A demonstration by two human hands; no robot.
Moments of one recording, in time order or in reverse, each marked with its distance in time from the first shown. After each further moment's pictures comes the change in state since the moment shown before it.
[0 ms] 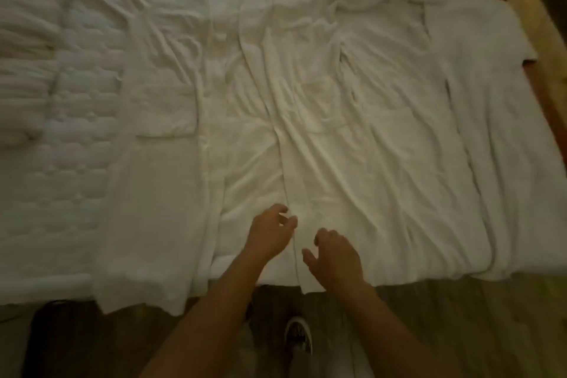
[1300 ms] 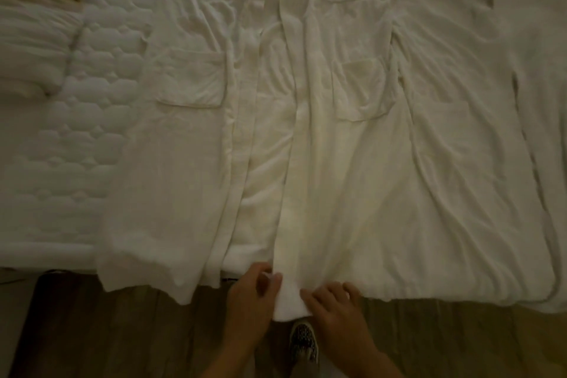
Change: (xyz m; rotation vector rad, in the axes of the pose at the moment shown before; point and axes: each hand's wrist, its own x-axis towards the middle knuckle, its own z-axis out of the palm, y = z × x) left_hand -0.058 -0.153 0.054 -0.242 0.344 -0.006; right_hand -0.040 0.038 0.130 -0.134 0.340 -0.653
